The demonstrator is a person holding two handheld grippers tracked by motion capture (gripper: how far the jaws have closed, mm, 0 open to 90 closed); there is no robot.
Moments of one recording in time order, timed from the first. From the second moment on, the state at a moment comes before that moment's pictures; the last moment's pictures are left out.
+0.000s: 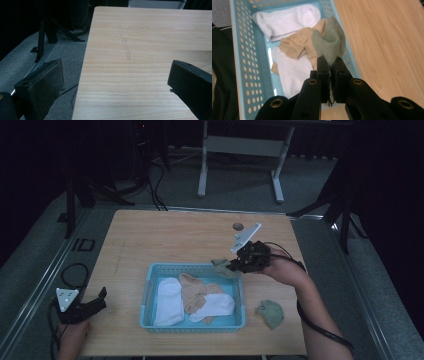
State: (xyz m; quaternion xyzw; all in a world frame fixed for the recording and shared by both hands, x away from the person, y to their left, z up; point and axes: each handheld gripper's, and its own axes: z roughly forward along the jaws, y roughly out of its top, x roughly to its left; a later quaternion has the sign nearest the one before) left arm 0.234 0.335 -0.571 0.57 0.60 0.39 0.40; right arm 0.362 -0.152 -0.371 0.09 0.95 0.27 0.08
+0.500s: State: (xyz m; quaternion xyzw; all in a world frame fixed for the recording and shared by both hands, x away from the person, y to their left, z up) left arm 0.235 0.335 -0.571 0.57 0.60 0.39 0.40; right arm 0.364 -0.203 -0.358 0.14 0.94 0.28 0.11
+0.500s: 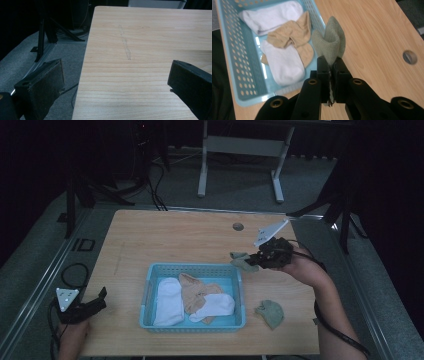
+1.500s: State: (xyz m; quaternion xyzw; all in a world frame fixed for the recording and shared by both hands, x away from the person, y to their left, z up) left arm 0.235 0.335 -0.571 0.57 0.60 0.39 0.39; right arm 0.378 -0.273 -0.431 0.24 0.92 0.29 0.09
